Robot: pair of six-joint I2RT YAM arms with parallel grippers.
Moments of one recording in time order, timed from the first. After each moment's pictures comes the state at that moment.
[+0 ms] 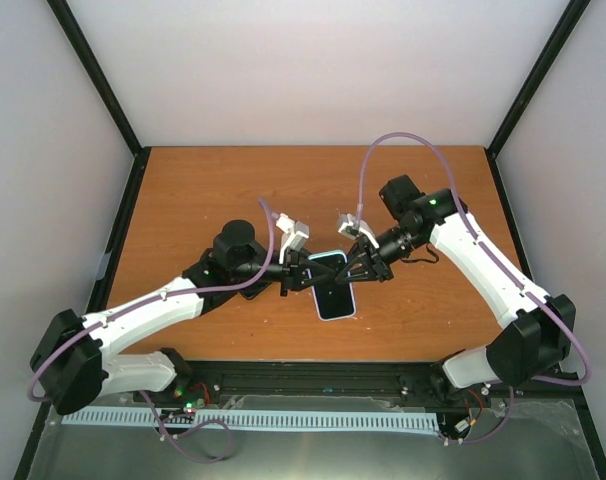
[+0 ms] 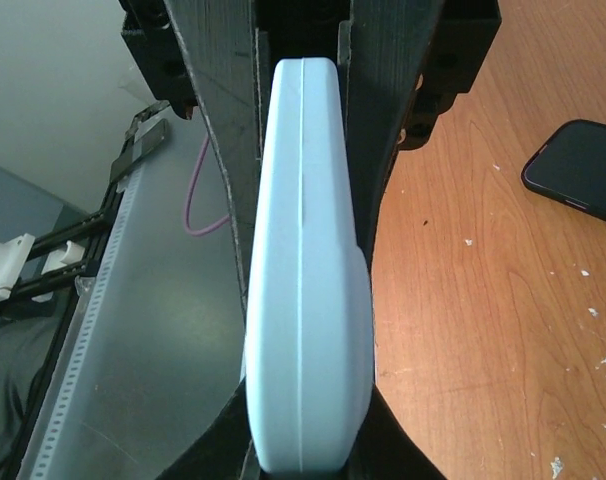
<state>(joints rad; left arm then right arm) -0.79 1.19 0.73 0.32 0.81 -0.40 0.46 1.42 1.35 -1.32 -1.08 -0.73</state>
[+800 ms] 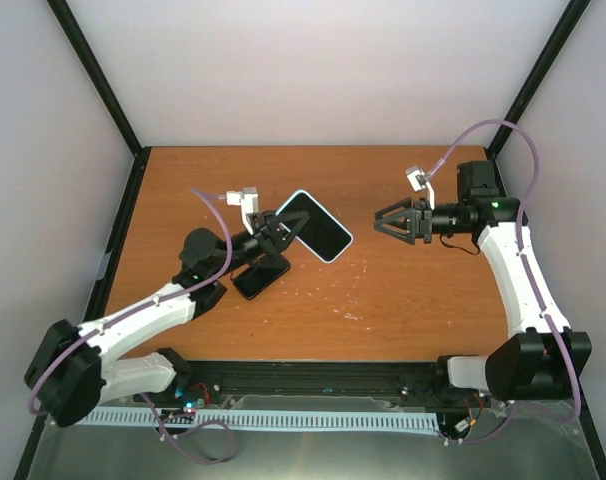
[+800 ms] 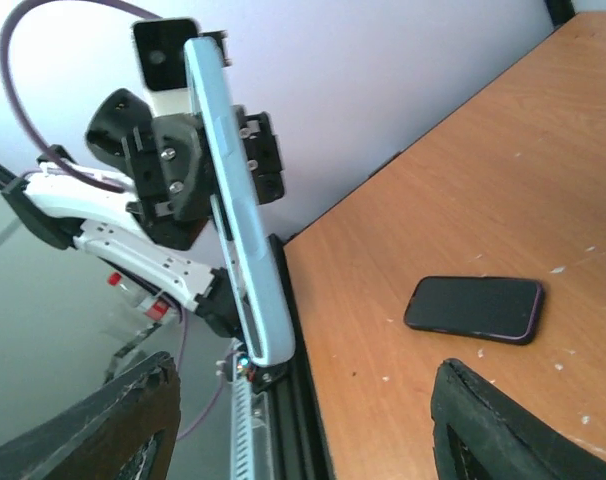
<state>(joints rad) -0.68 1.10 0.63 0.76 0.44 -0.72 0.02 1.32 1.30 -1.04 -1.37 -0.39</state>
